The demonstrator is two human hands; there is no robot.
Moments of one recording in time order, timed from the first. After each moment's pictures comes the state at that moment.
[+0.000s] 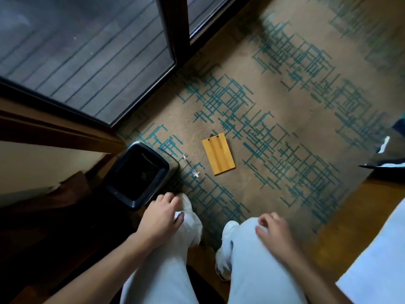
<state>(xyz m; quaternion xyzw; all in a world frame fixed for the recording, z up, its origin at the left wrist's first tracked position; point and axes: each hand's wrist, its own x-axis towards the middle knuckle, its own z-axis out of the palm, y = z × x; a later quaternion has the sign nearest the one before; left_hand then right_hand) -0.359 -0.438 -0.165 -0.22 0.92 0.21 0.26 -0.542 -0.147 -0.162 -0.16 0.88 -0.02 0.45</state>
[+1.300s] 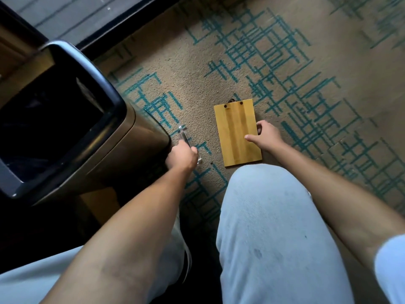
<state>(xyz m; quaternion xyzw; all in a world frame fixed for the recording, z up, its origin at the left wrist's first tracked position) -0.474 -0.427 -0.558 -0.59 0.72 0.30 0.21 -0.704 -0.303 -0.597 -0.22 0.90 -0.11 0.36</state>
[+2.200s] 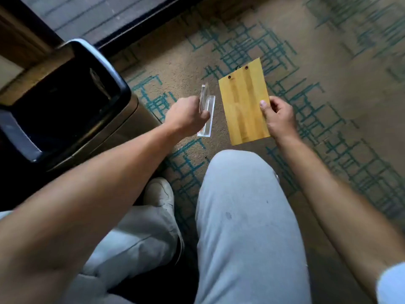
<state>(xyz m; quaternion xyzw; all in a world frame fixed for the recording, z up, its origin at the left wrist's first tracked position) -0.517 -0.449 -0.441 -0.42 0.86 0.27 0.09 -0.702 -0.283 -0.491 -0.22 0.83 -0.44 0.25</state>
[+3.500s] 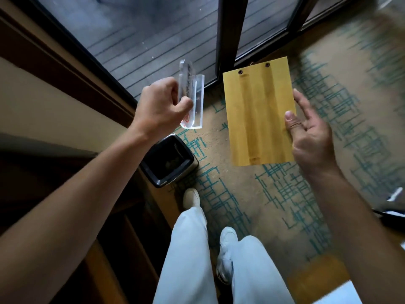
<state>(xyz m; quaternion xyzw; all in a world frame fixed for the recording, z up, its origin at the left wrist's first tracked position) -0.463 -0.548 0.104 -0.43 0.83 0.31 -0.14 -0.666 -0.335 0.059 -0.24 0.75 -0.55 0.29</state>
